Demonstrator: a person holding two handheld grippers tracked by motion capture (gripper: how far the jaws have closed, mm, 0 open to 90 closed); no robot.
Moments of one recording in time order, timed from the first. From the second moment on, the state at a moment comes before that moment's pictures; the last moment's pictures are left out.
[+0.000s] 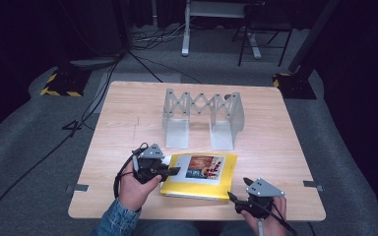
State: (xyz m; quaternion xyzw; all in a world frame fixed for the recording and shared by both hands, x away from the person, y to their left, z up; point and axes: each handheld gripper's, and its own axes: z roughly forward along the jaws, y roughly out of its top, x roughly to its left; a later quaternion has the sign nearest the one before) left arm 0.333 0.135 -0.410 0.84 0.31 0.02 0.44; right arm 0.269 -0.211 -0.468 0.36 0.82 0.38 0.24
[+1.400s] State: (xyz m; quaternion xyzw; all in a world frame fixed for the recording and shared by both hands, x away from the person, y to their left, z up) left arm 0.361 0.124 -0.405 0.82 0.31 -0.01 0.49; right arm 0.298 -0.130 -0.494 0.23 0.86 0.30 0.33
